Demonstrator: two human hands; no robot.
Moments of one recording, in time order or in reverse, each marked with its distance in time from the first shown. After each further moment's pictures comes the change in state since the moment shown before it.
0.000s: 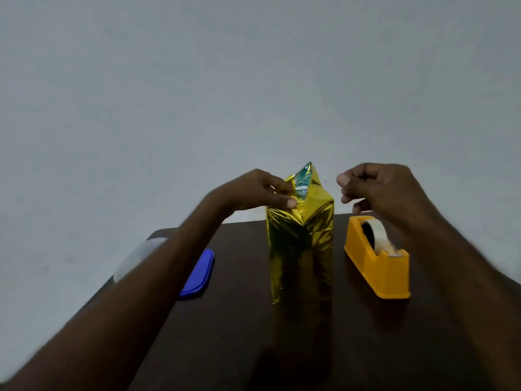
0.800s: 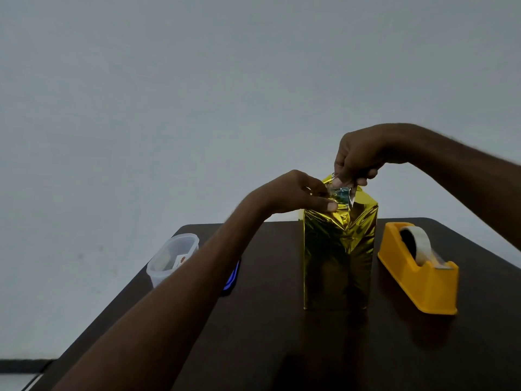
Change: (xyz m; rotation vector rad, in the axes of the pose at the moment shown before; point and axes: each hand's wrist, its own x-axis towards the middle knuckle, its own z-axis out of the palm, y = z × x) left_hand -0.003 -0.002 0.000 0.015 0.023 0.050; right_hand 0.113 -0.058 0.065 -1.062 -0.672 0.213
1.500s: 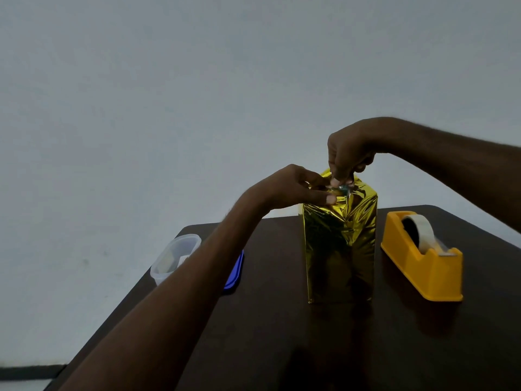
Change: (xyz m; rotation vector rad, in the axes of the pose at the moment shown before) left_hand 0.001 0.001 0.000 0.018 -0.001 -0.013; right_hand 0.021 -0.006 0.006 -0.207 -0.079 0.090
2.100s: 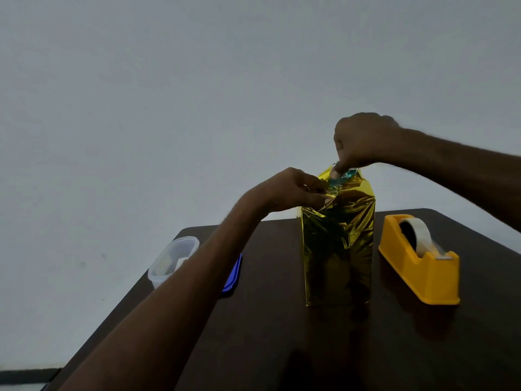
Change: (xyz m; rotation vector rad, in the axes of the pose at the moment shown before) left_hand -0.002 0.001 -0.001 0.012 0.012 0.017; right_hand -0.029 0.004 0.009 -0.282 0.599 0.010
